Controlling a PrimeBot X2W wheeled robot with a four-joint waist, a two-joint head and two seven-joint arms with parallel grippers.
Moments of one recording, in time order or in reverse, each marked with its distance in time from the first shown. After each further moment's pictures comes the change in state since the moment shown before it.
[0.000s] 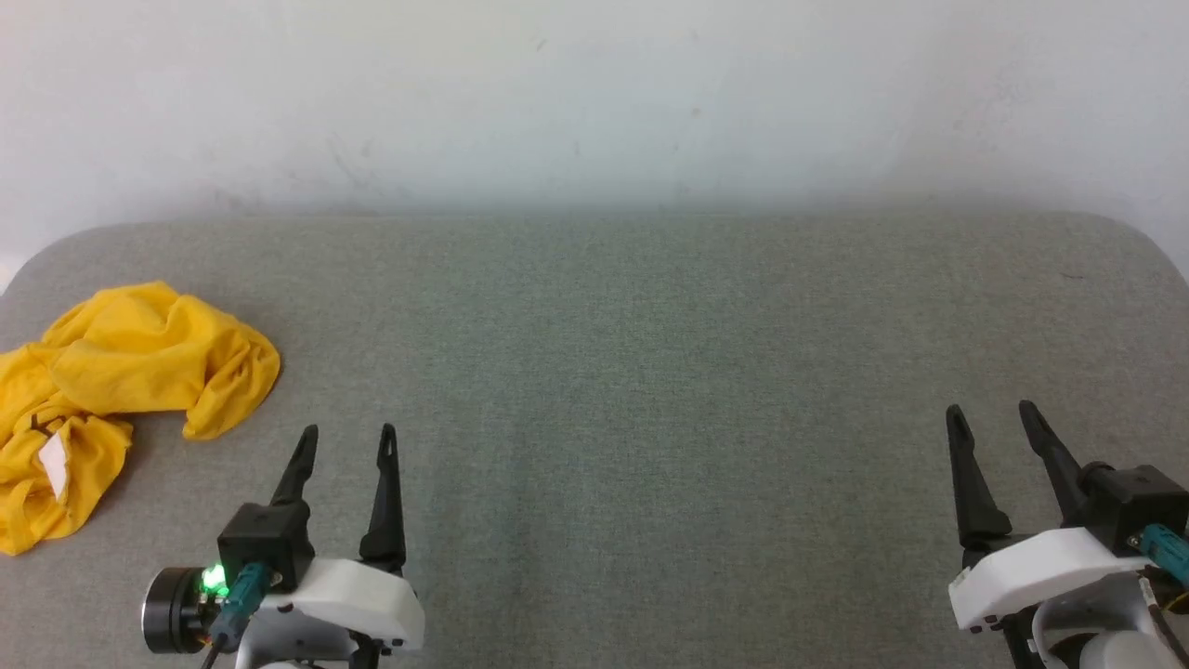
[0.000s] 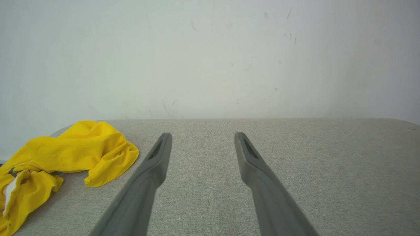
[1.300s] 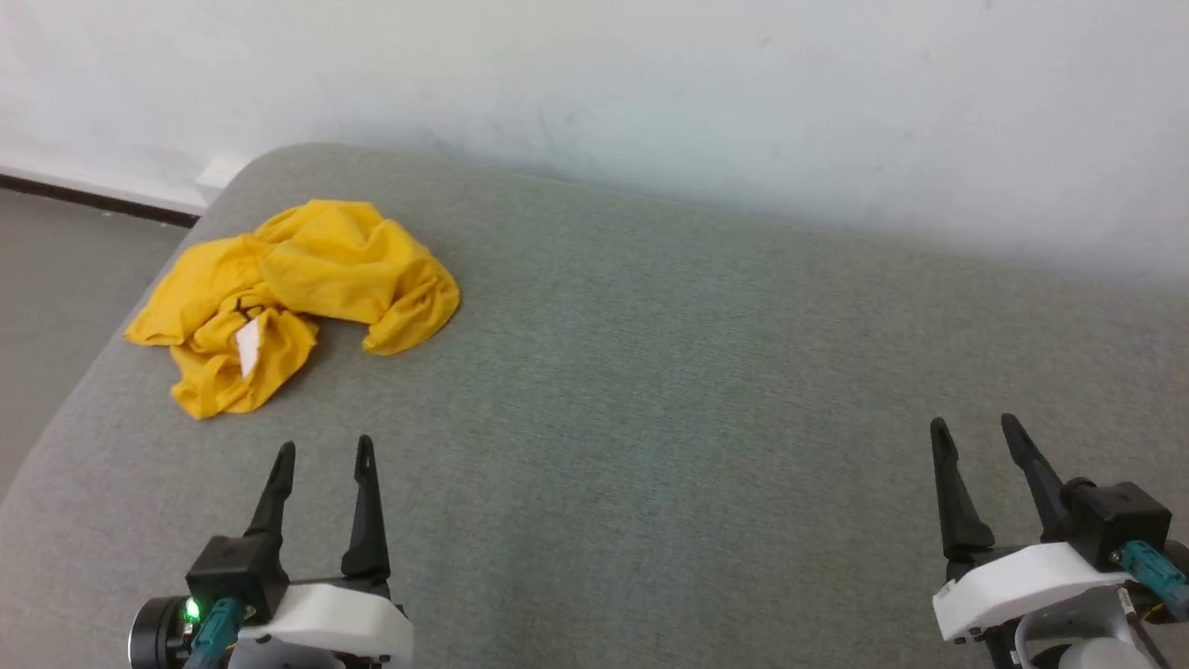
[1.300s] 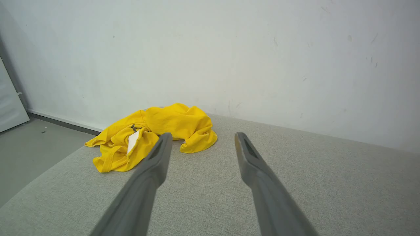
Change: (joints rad) left arm 0.040 0.000 0.009 -0.007 -0.062 0.024 -0.082; right arm -0.005 0.000 0.020 0.074 0.016 0.000 -0.083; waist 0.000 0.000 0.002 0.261
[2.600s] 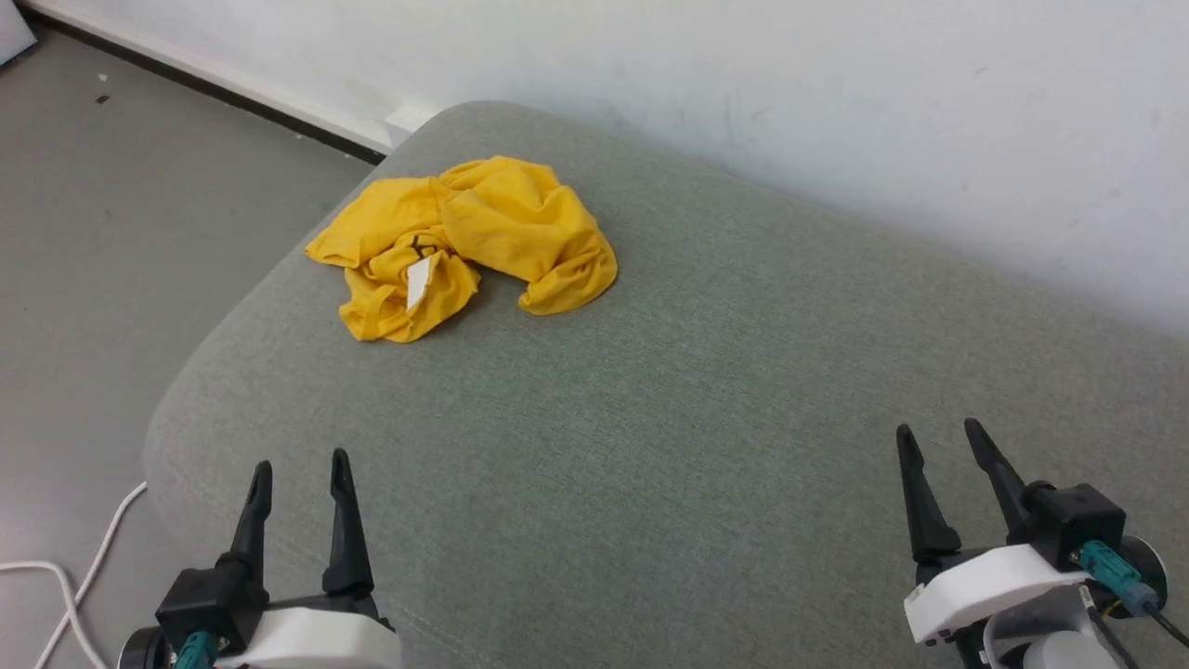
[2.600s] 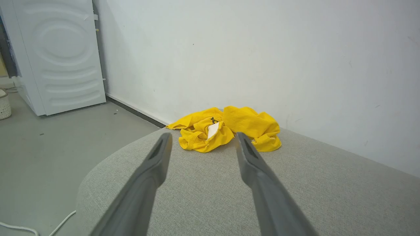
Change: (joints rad) left arm 0.031 0.000 0.017 0.009 -0.073 0.022 -0.081; right arm -0.041 0.000 0.051 0.115 -0.005 0.000 -0.070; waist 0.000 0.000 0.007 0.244
